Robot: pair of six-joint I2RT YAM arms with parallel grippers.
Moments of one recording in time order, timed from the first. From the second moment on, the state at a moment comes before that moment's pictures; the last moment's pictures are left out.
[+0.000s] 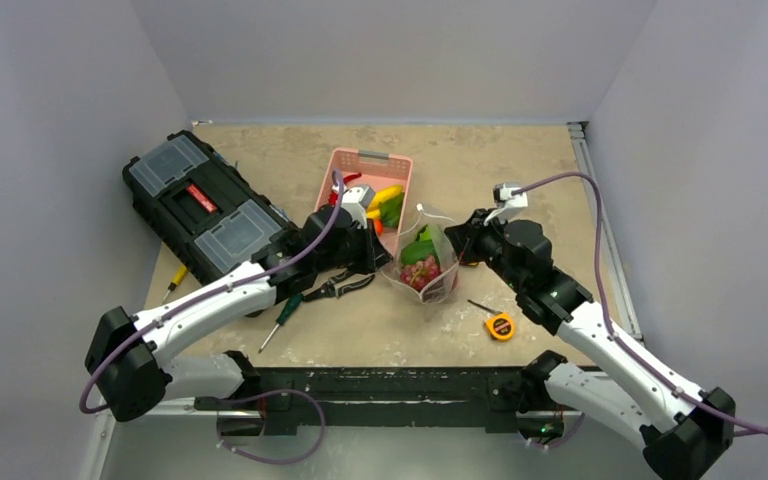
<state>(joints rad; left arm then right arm) -0.82 1.22 0.92 -0.20 0.04 -0.67 0.61 0.83 0.70 -0.08 0.12 0.48</state>
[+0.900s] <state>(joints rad) -0.78 1.24 1.01 -0.20 0.35 -0.86 0.61 1.11 1.15 -0.46 0.12 0.37</state>
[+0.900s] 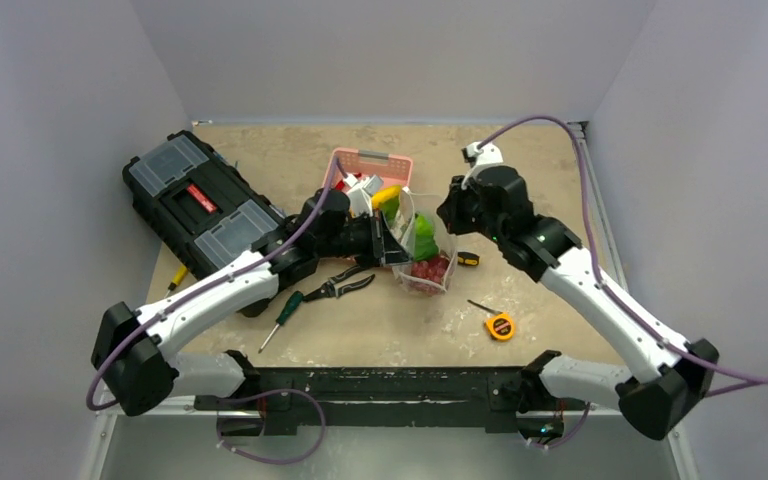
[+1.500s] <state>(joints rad) -0.77 1.18 0.96 -0.04 0.44 -0.92 0.61 1.01 1.12 -0.57 0.08 0.31</state>
